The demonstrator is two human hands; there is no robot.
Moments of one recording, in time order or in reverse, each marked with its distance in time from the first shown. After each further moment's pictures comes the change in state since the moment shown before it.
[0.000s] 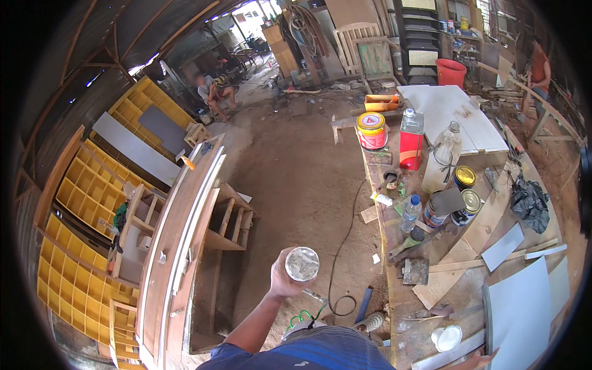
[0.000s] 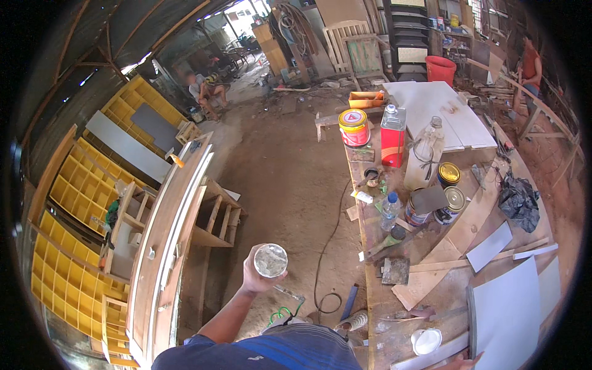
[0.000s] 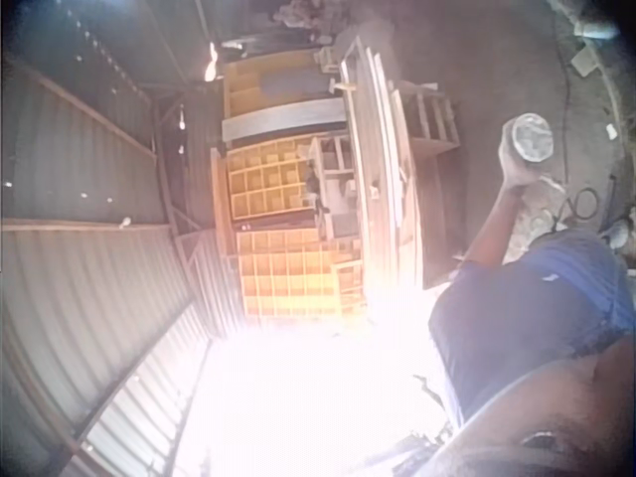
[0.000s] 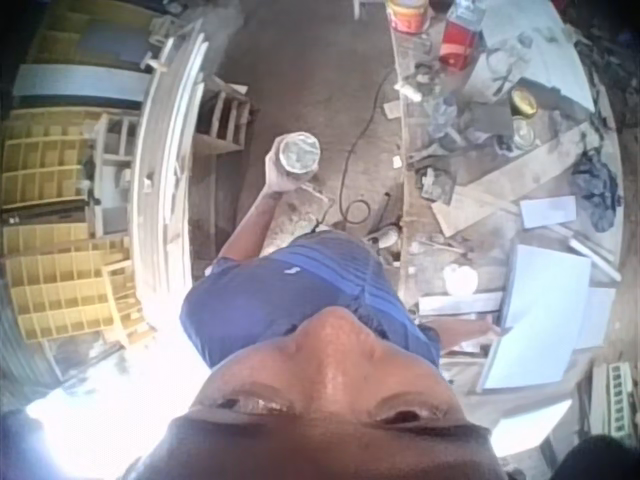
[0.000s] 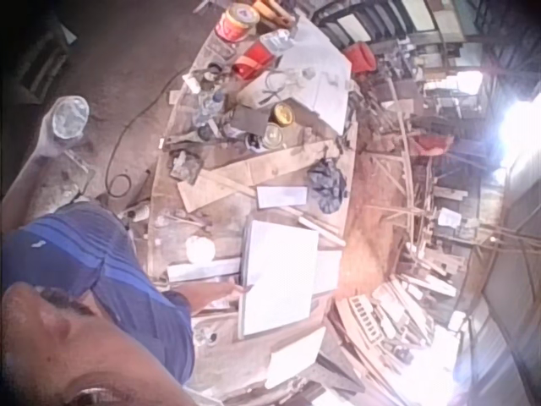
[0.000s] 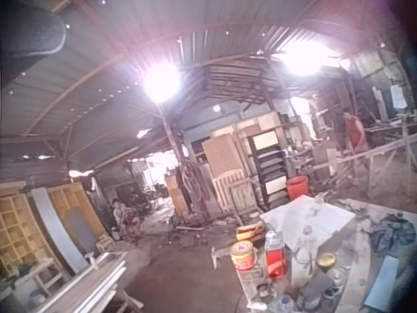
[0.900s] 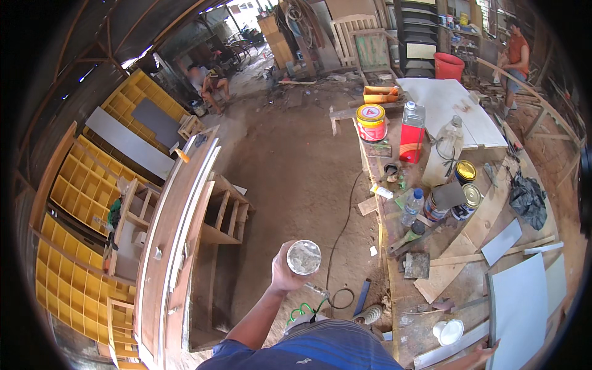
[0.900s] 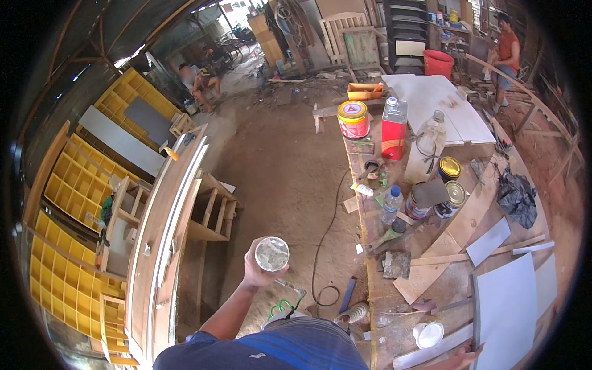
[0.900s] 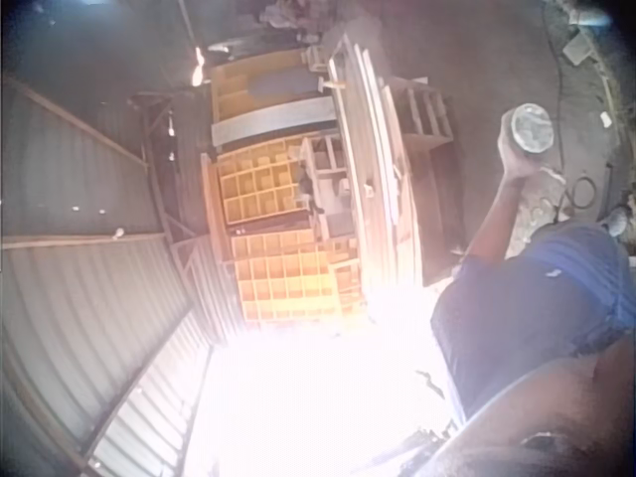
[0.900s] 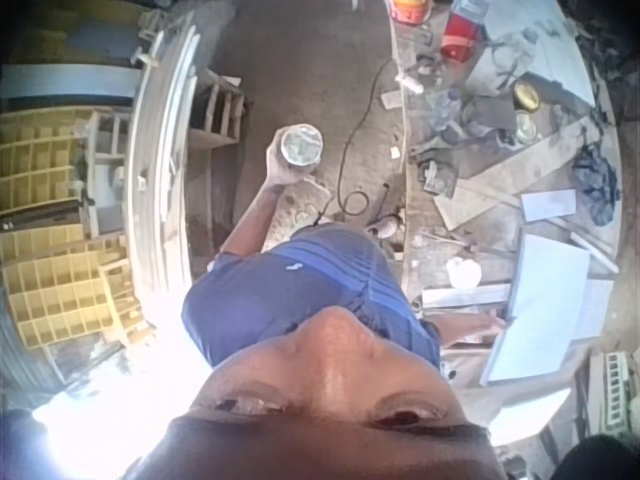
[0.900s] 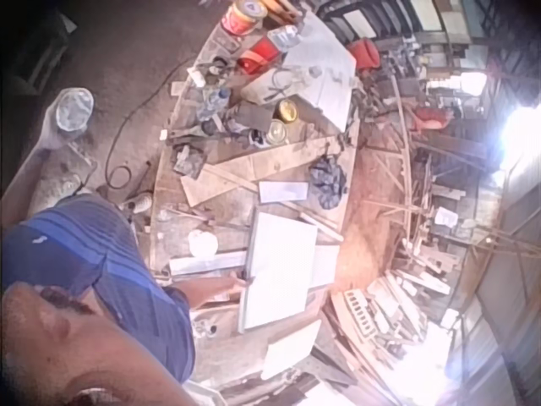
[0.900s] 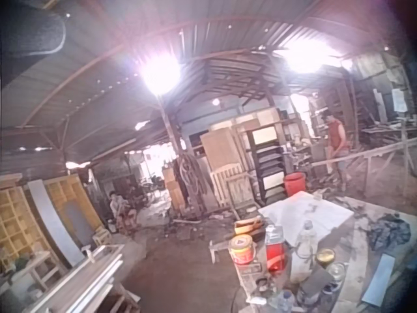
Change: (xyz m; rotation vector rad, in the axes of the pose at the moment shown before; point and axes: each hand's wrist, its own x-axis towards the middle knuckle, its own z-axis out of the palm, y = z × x) left_hand 0.004 -0.016 0.000 -0.029 -0.011 0.032; right_hand 0.007 -0.026 -0.002 -0.017 -0.001 0.096
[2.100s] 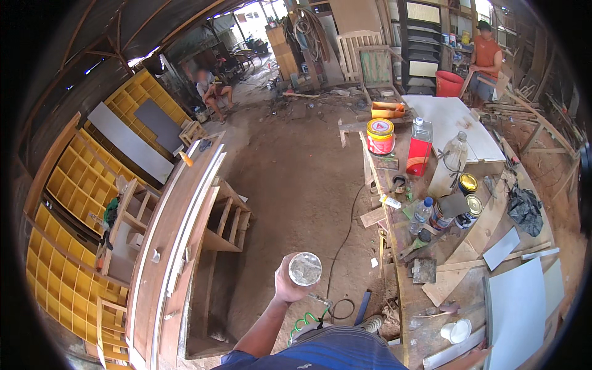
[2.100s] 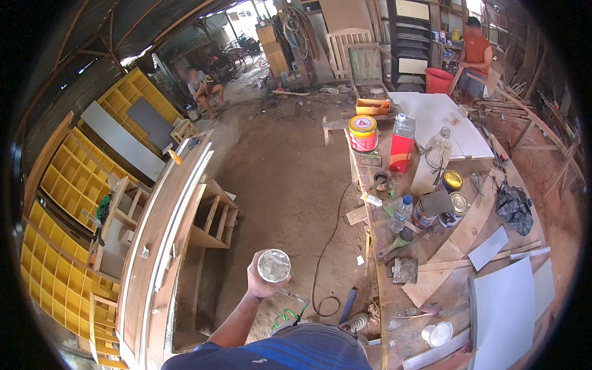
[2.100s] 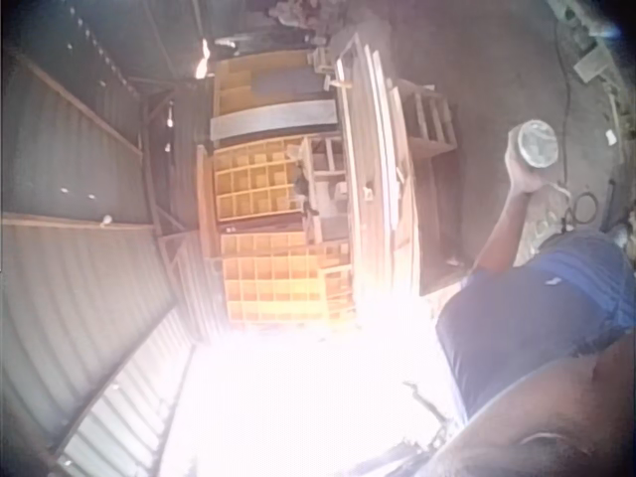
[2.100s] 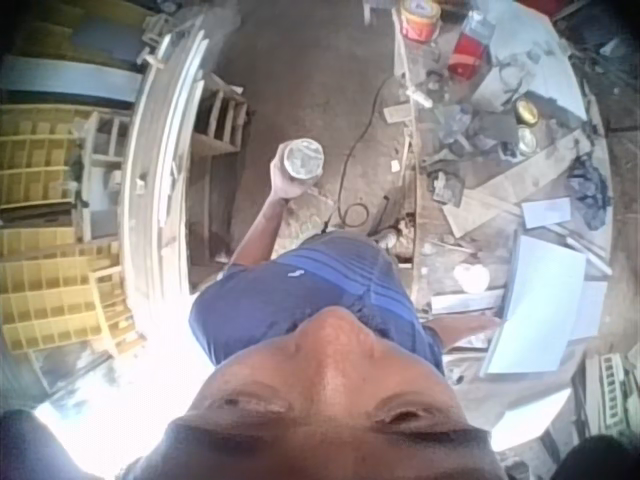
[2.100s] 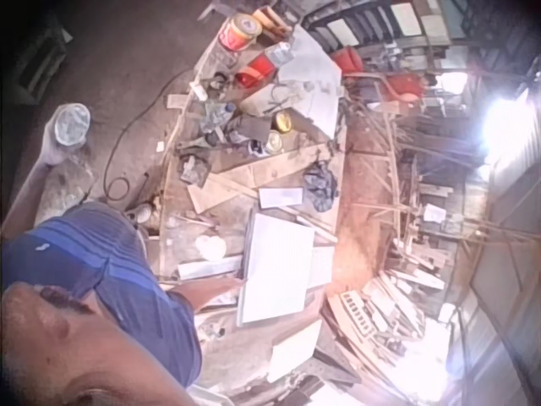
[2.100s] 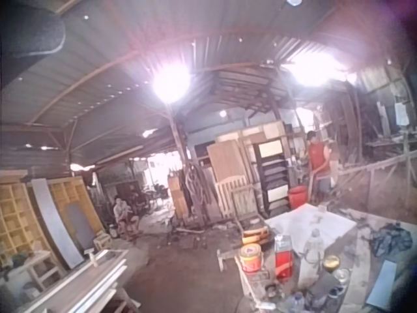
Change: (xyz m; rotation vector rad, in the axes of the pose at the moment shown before) left_hand -0.034 -0.016 -0.040 -0.059 0.082 -0.119; right_hand -0.078 0.031 -0.011 -0.084 -0.011 -0.075
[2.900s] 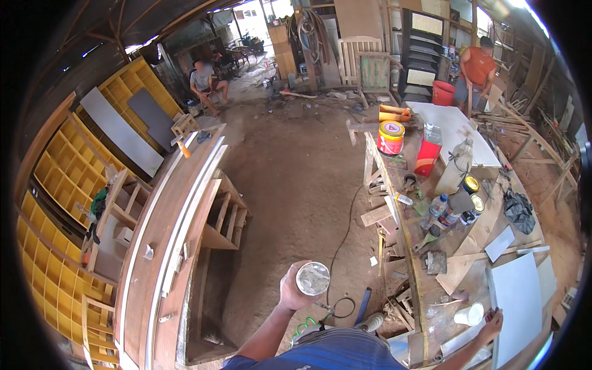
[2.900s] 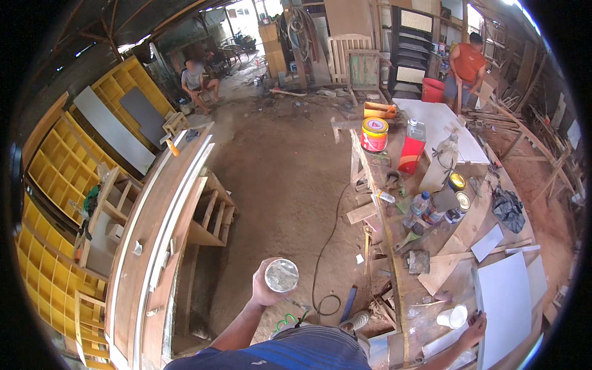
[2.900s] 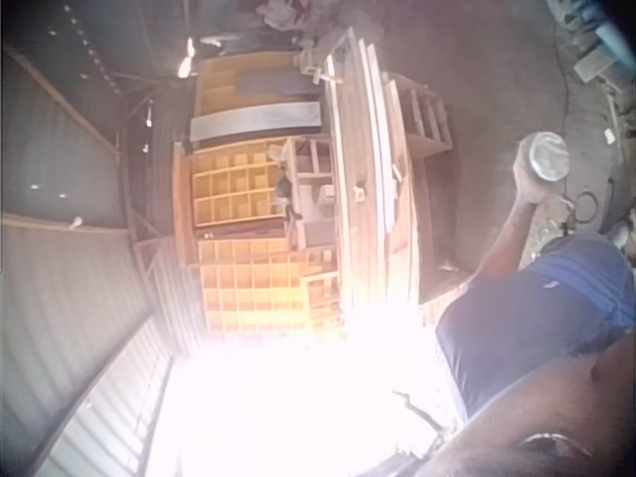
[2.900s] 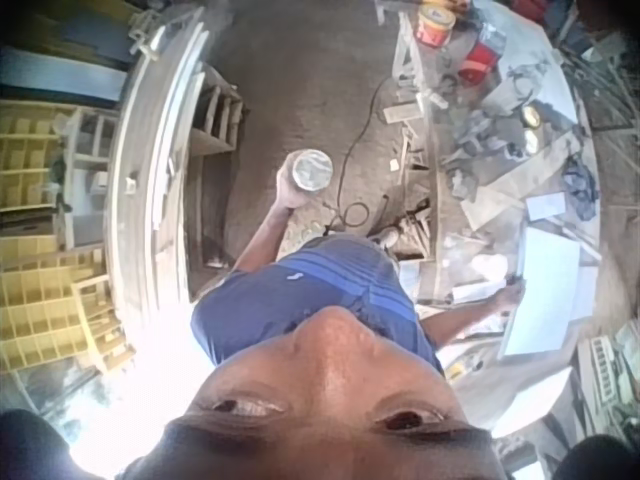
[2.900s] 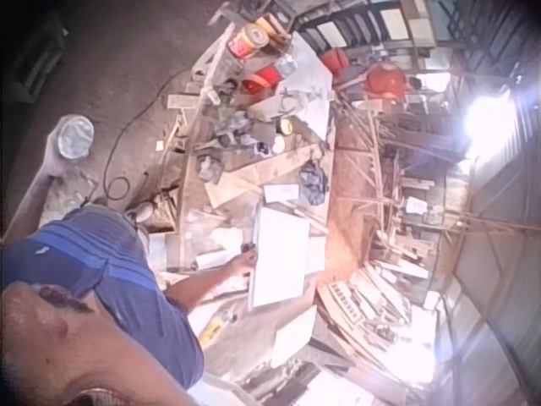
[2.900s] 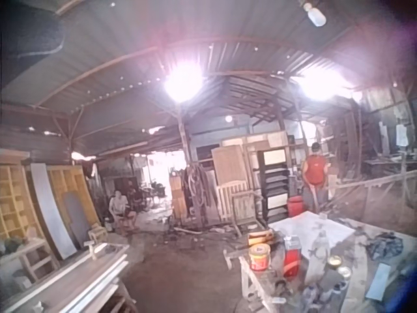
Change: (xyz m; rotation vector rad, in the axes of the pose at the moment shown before) left_hand -0.048 -0.044 -0.084 -0.095 0.004 0.017; right_hand -0.154 -0.090 0.074 -0.719 -0.549 -0.308
